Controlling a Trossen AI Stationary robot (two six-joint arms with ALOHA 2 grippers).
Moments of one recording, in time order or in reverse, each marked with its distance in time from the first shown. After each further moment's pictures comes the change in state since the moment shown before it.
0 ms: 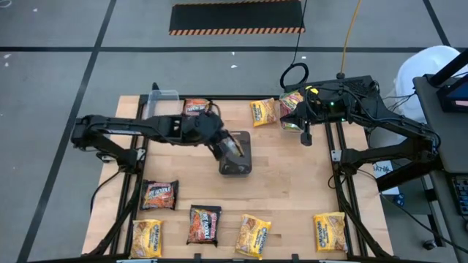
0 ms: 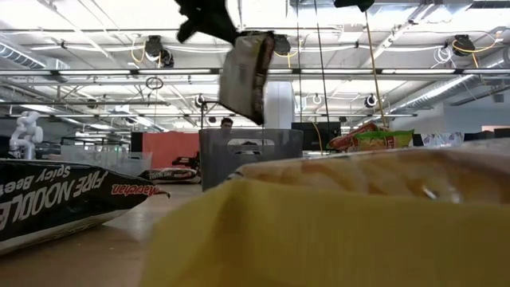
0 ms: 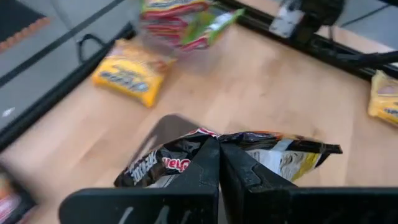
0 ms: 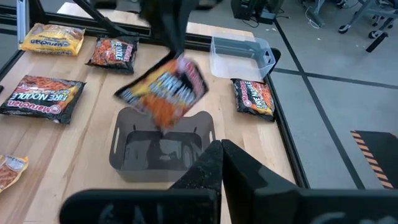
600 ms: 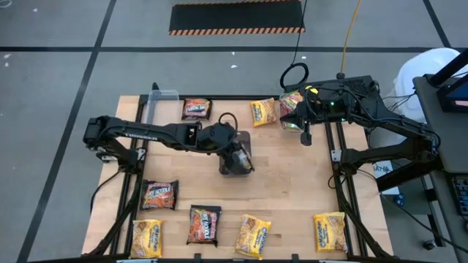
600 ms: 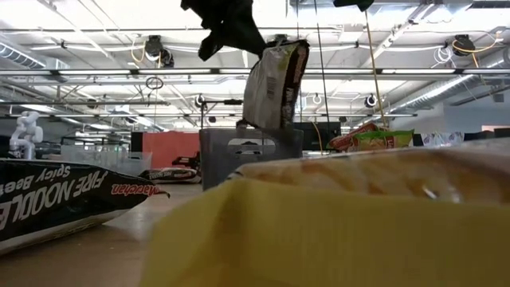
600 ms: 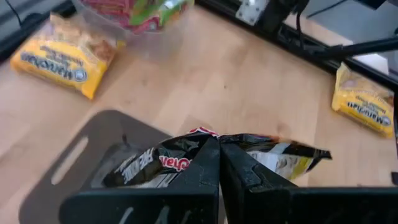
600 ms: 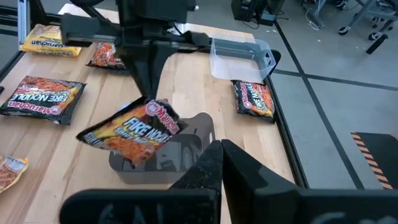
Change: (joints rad) left arm -0.035 0.139 0.001 0.145 0.104 -0.069; right arm 0.000 0.000 0.000 0.006 0.000 -0.003
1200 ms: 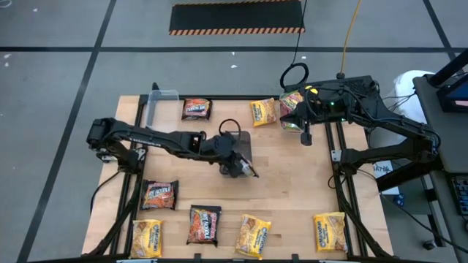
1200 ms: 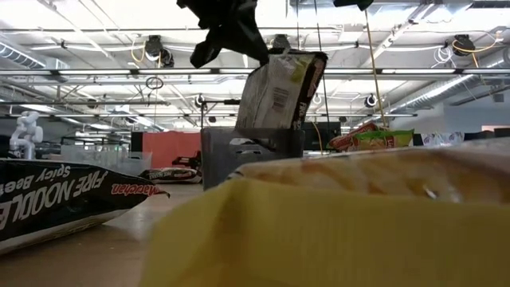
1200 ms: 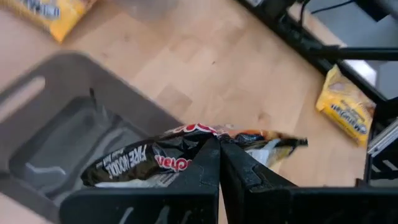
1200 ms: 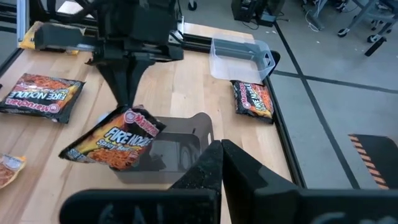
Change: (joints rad) left arm -0.072 0.044 -0.002 -0.009 -0.010 -0.258; right arm 0.000 0.000 0.000 0.000 0.000 -0.019
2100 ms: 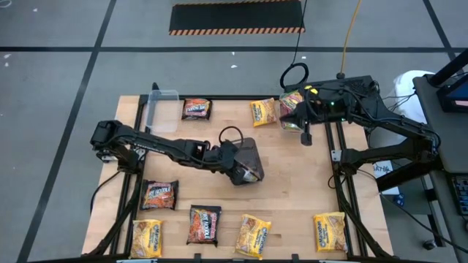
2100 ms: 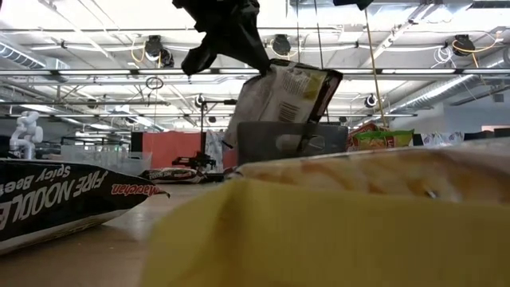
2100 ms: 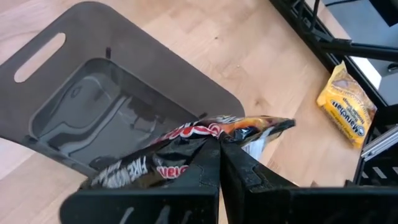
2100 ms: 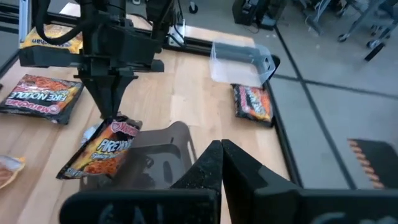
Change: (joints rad) left arm -0.063 0.054 -0.001 -0.009 -0.026 -0.186; right arm 0.000 0.000 0.000 0.004 -0.007 0.001
